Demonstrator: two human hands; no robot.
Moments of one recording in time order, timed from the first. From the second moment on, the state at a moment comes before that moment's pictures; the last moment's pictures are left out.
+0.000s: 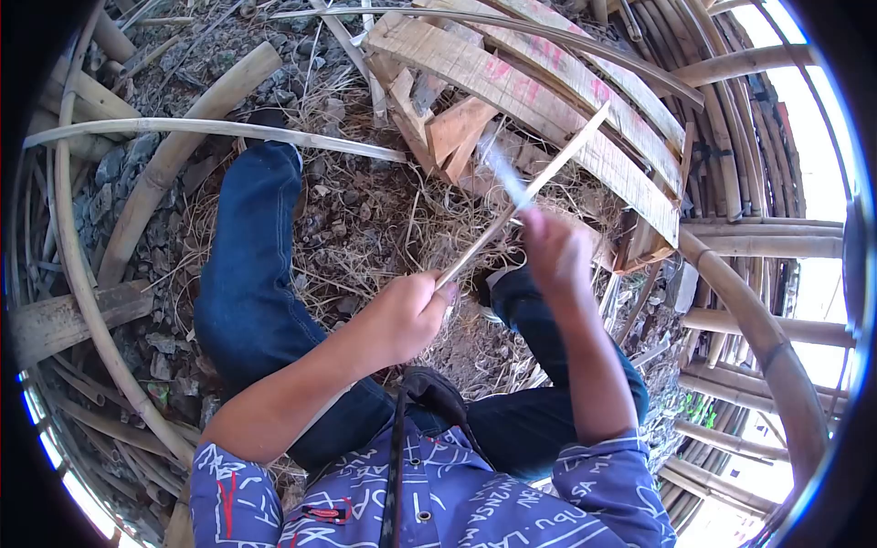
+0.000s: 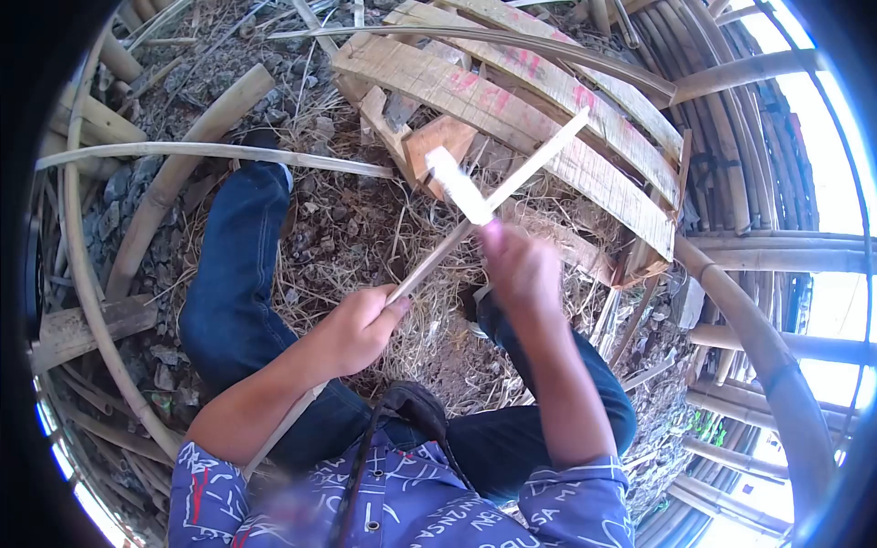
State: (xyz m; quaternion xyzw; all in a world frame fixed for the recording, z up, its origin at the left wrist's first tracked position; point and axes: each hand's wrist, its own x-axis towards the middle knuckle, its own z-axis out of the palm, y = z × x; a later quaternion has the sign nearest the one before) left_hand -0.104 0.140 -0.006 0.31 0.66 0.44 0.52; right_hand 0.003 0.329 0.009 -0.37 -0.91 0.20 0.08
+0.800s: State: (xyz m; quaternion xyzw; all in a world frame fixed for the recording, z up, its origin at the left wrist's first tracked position) left_hand -0.107 0.142 -0.002 0.31 0.66 0.43 0.53; right_hand 0.012 0.373 0.023 -0.38 -0.92 0.12 0.05
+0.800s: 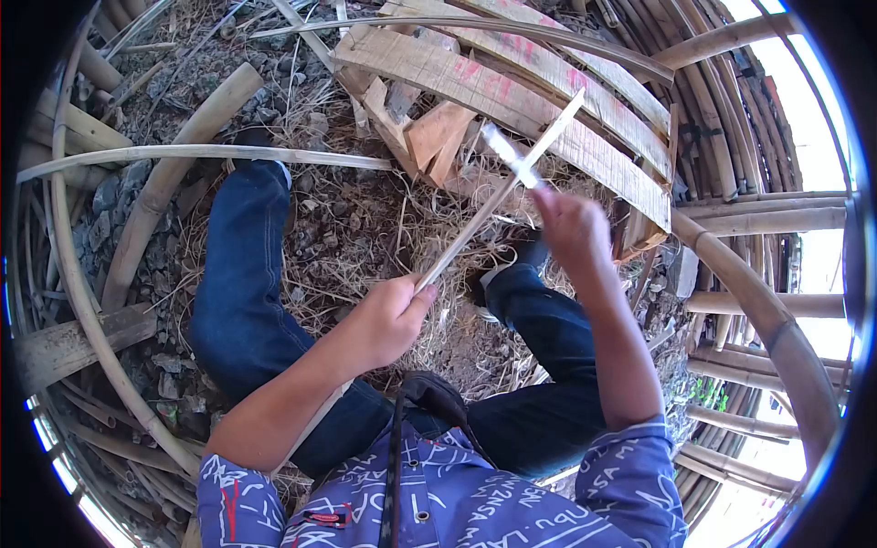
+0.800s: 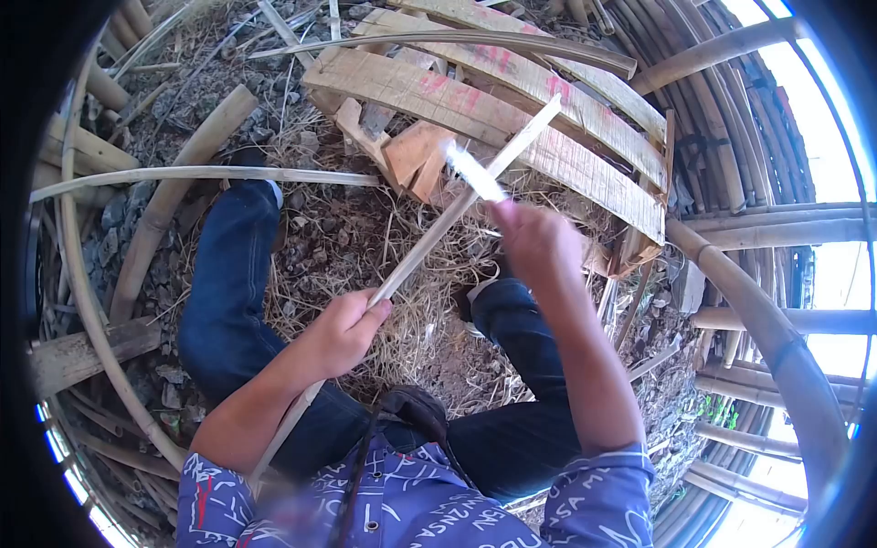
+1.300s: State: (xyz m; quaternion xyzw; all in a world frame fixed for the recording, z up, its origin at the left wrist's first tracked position) left_hand -0.108 0.141 -0.014 0.31 0.64 0.45 0.54; right_hand 0.029 0.422 0.008 -0.46 -0.87 0.14 0.06
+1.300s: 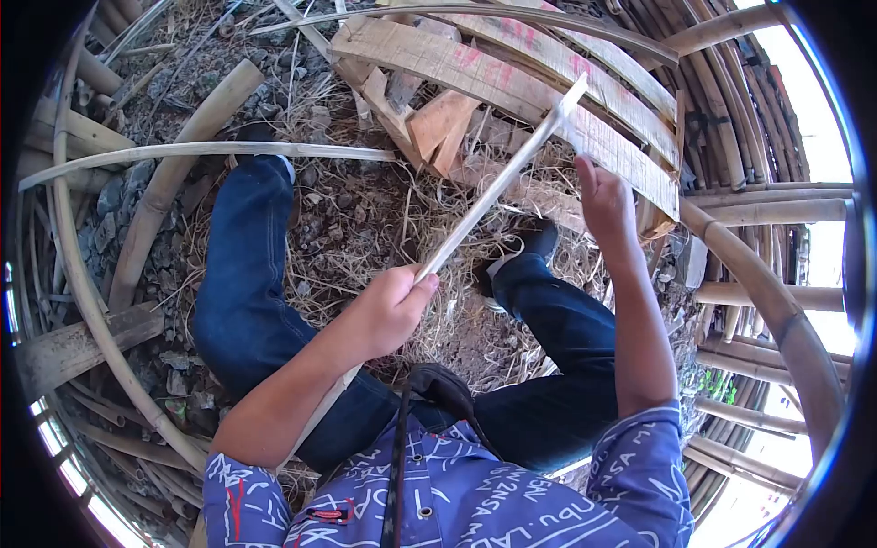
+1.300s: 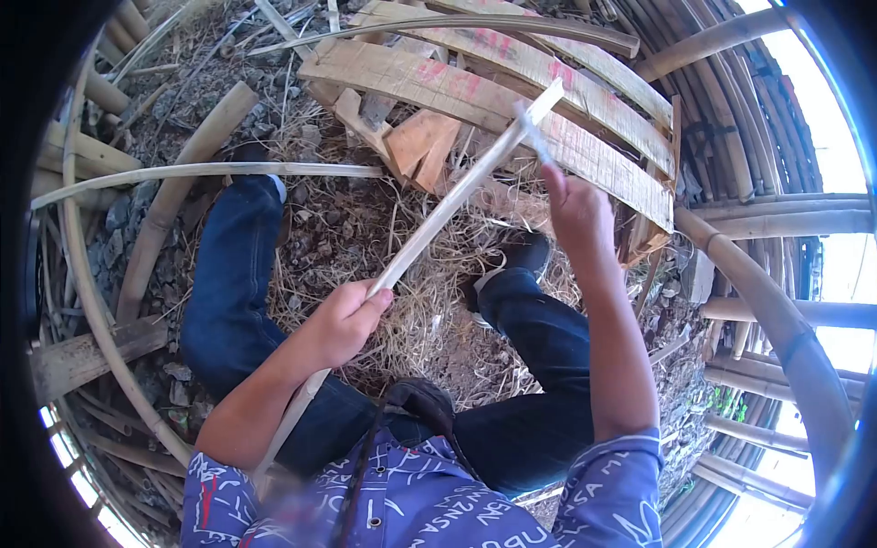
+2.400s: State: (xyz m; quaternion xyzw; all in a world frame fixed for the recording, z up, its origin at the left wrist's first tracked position) left_hand -0.119 0.130 -0.015 0.17 0.57 0.40 0.69; right_hand 0.006 0.257 -0.008 -0.33 -0.83 0.45 0.08
